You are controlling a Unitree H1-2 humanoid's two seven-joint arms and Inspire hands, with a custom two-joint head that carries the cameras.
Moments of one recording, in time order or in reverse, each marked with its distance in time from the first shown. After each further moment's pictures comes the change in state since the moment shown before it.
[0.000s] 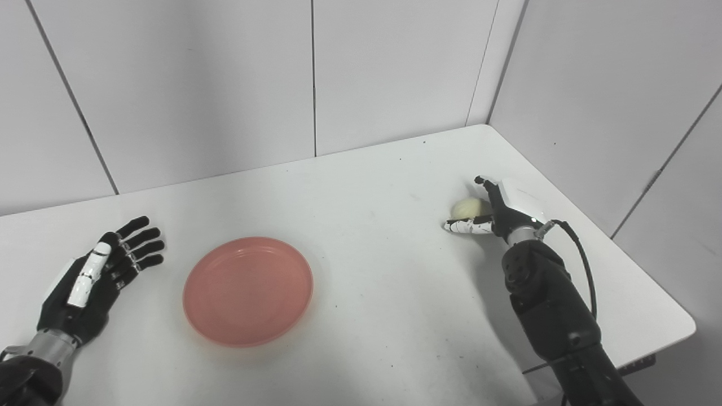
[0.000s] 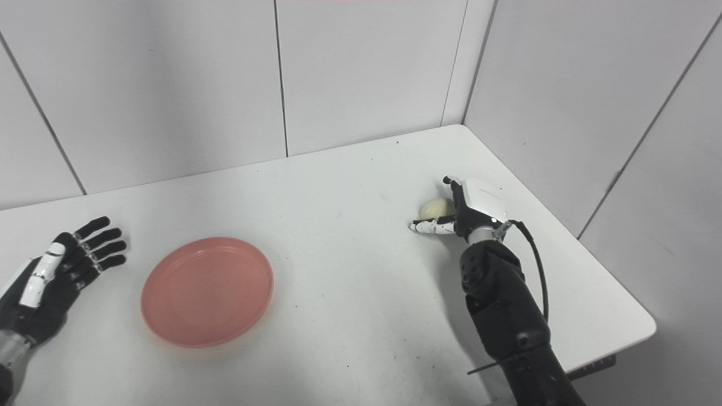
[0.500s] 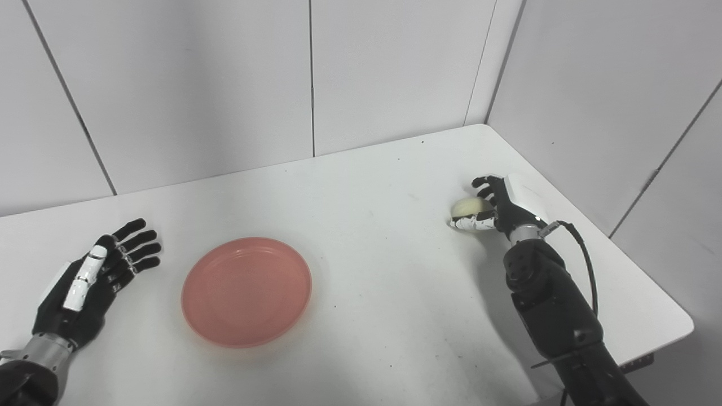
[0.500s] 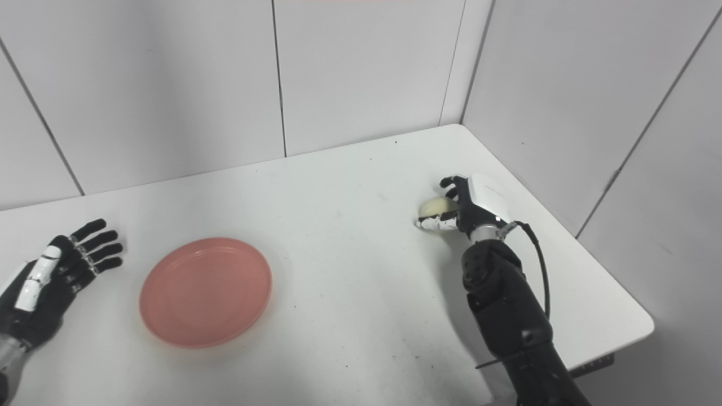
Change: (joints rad) left arm 0.011 0.004 0.000 -0.015 0.000 0.000 0.000; right arm 0.006 -0.004 0.005 -0.005 0.142 -0.027 -0.115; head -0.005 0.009
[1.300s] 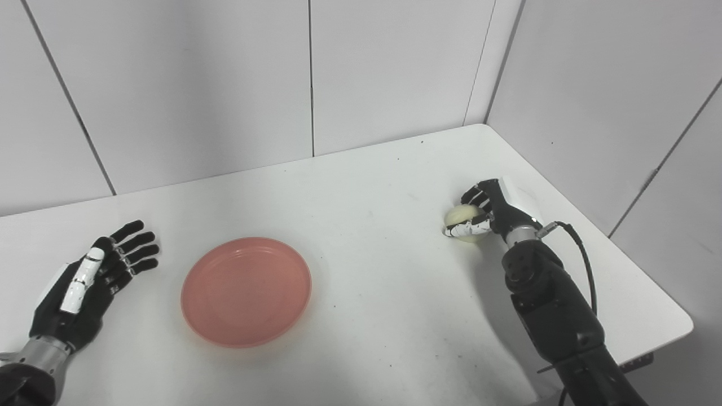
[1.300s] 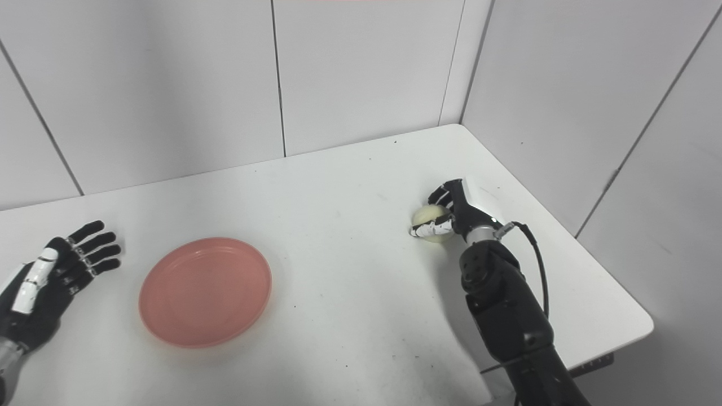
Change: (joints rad) left arm 0.007 0.003 0.000 -0.010 0.000 0.000 -0.003; right arm 0.011 -0.002 0.004 -0.035 0.015 0.026 0.043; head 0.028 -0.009
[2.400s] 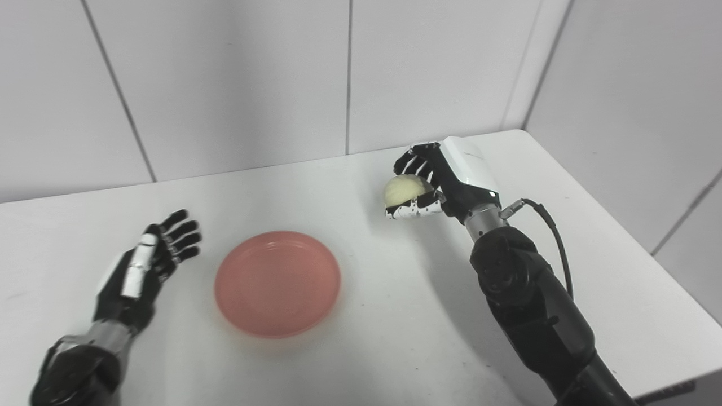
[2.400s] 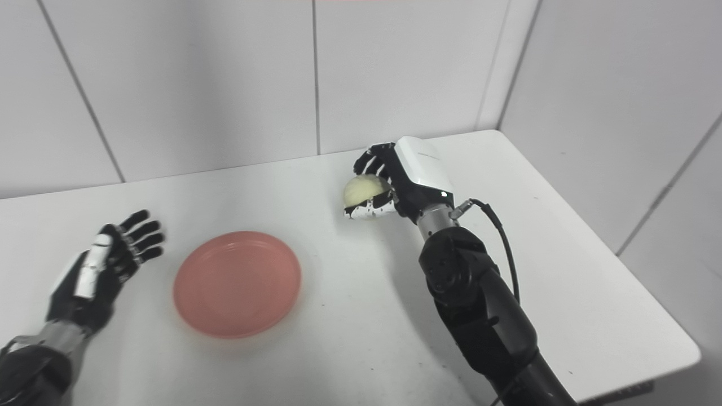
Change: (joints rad) left arm 0.097 -0.088 -0.096 -0.238 0.061 0.087 0.232; right arm -0.110 0.072 0.283 -0.380 -0.102 -0.016 0.151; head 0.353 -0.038
